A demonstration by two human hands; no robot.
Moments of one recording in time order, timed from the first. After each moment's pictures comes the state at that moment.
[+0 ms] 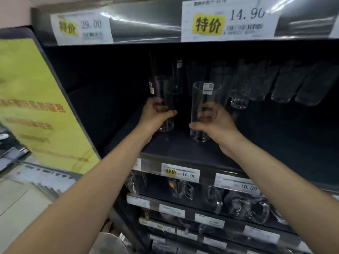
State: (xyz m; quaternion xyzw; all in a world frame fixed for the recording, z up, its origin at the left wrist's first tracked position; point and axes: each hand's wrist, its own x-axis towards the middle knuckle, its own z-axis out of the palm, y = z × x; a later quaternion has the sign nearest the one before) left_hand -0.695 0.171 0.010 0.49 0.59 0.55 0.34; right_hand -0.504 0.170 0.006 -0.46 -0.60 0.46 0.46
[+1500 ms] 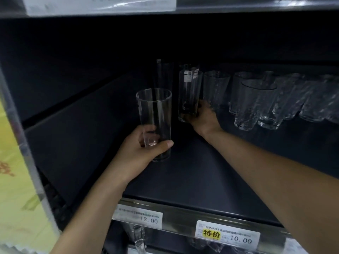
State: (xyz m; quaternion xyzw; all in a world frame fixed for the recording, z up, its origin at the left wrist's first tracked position) left_hand -0.785 0.168 -0.011 0.53 0.58 0.51 0.36; right_hand -0.616 0.326 -0.017 -0.53 -0.67 0.29 0.43
